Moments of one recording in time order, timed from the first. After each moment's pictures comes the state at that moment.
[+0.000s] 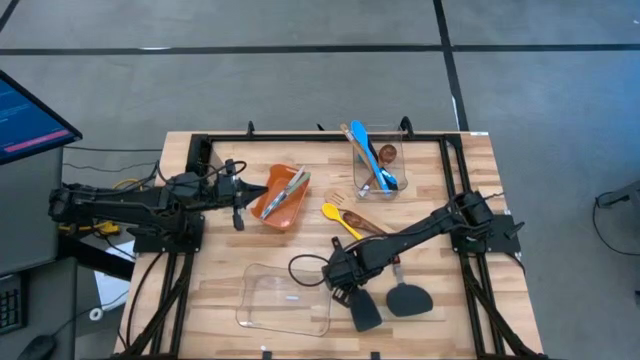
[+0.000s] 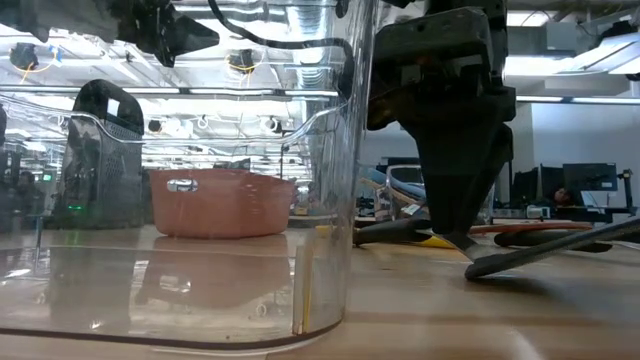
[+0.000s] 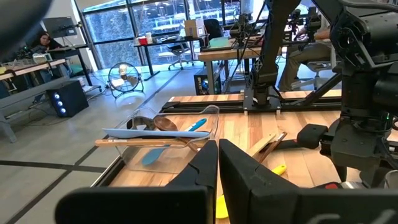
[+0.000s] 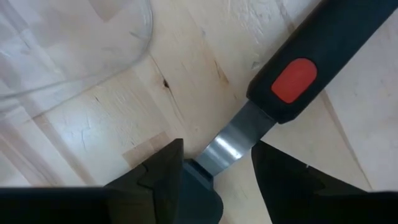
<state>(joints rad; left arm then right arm) 0.04 0.63 0.40 0.18 -0.22 0.12 0.36 2.07 1.44 -0.83 -0.01 0.91</state>
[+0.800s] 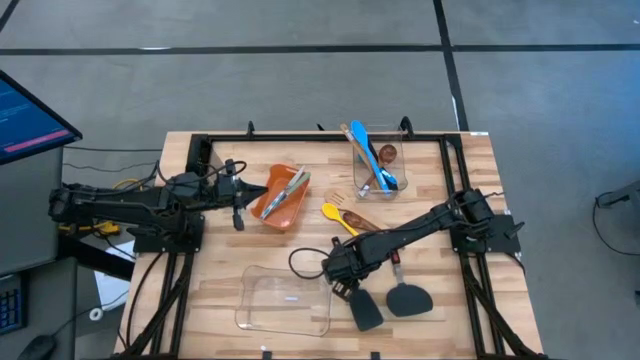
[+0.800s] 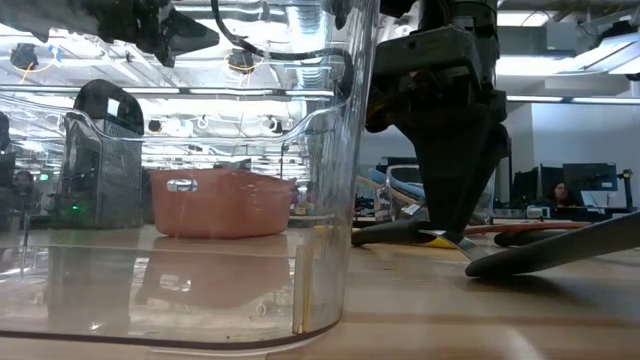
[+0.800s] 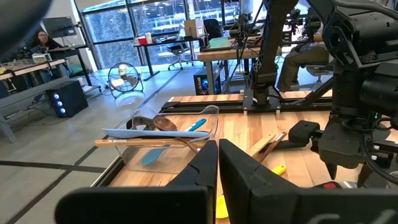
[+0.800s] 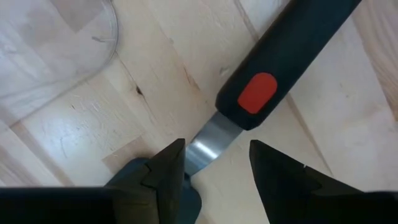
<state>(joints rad) 0.04 0.63 0.40 0.18 -0.22 0.12 0.33 2.07 1.44 -0.88 0.00 0.90</state>
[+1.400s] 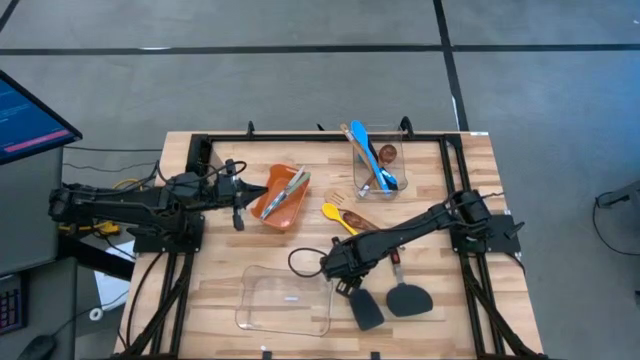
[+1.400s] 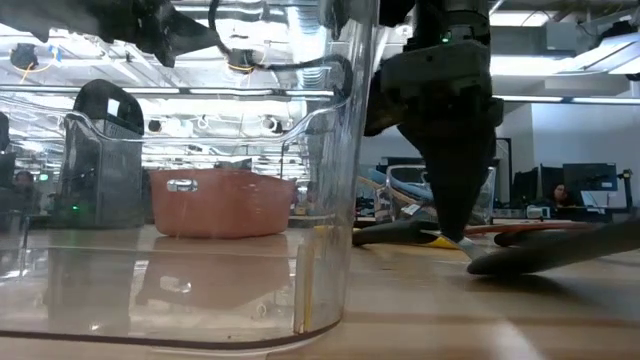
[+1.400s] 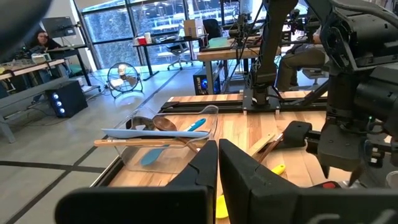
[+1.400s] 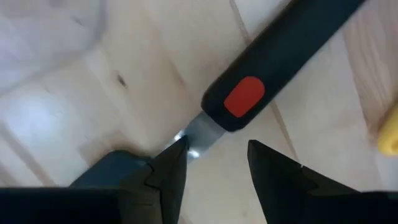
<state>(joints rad) 0.04 0.63 0.40 0.18 -0.21 0.12 0.32 2.06 1.48 -0.94 -0.03 0.78</state>
